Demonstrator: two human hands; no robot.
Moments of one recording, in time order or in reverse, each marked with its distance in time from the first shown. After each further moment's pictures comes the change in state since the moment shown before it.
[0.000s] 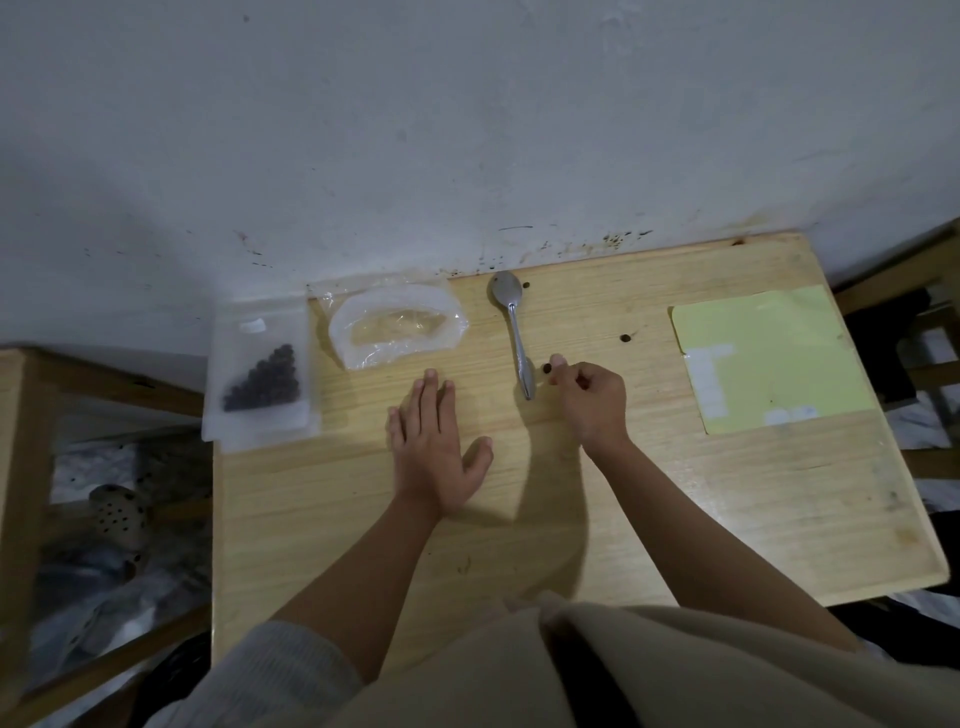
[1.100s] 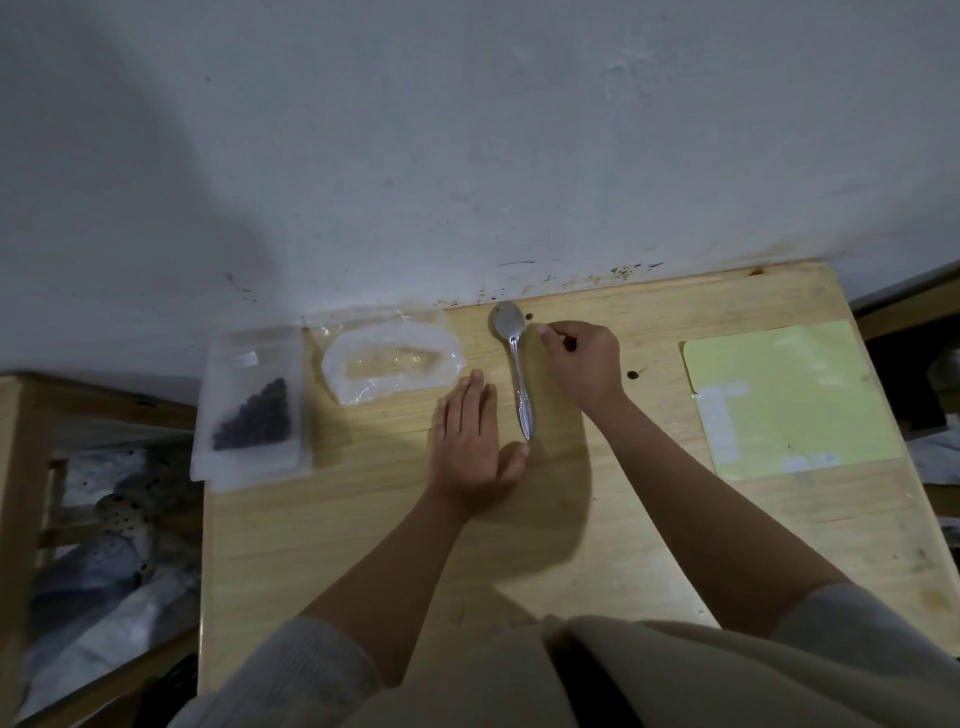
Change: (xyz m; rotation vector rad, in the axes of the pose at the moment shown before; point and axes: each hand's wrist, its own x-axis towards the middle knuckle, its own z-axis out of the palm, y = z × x) left_hand 0.051 0.034 0.006 -0.030 0.003 0.160; right_hand 0.082 -0.041 0.017 -0.298 -0.040 -0.413
